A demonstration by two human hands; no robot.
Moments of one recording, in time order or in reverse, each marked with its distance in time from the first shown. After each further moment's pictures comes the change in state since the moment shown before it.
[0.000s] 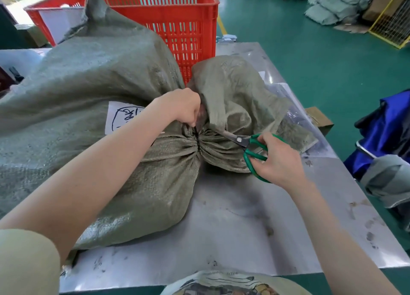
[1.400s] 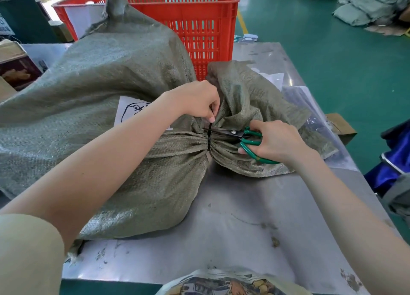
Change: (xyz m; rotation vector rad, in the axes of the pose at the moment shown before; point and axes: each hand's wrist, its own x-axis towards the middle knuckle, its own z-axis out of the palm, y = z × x) left_hand 0.013 -0.002 -0.004 -0.025 0.100 0.127; right_hand 0.067 -0.006 -0.004 -0.219 -0.202 -0.344
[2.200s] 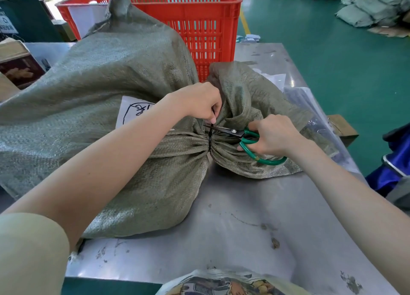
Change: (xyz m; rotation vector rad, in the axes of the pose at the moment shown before) left_hand -0.001 0.003 0.001 -0.005 0.009 -0.009; right_hand 0.016 -0.001 -0.006 -0.143 -0.051 -0.153
